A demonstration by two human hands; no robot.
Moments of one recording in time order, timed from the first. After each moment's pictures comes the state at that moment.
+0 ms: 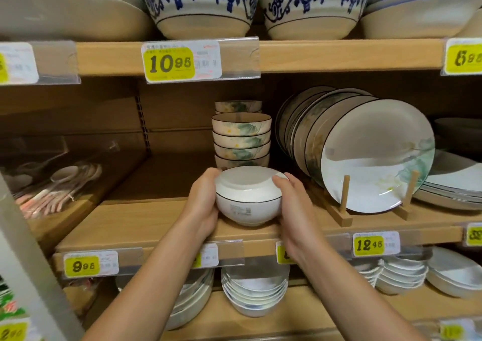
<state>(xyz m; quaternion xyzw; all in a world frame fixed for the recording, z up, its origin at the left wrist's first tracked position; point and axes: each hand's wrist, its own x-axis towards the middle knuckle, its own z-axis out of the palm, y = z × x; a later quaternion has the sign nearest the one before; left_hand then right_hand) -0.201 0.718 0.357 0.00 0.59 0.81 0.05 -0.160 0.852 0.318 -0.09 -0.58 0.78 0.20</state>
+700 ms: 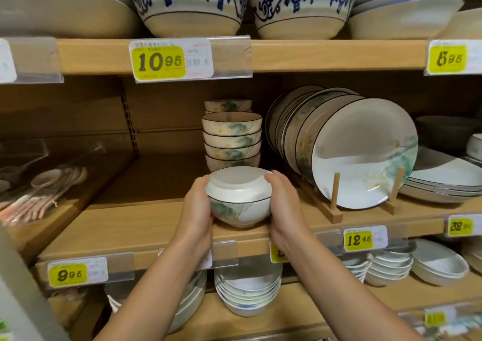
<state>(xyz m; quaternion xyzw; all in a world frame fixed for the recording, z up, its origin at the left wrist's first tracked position) -0.187 0.717 0.339 0.05 0.58 0.81 0.03 -0.170 0.847 0.324 -0.10 -0.58 0.78 0.22</state>
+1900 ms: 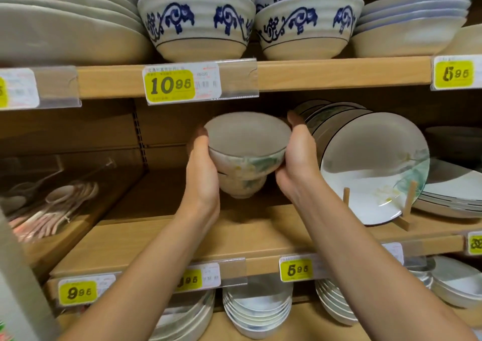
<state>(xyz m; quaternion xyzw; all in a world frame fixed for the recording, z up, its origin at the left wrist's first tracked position) -0.203 0.725 0.406 0.17 0.51 0.83 -0.11 -0.189 0.854 0.429 -0.02 -0.45 0.86 0.24</state>
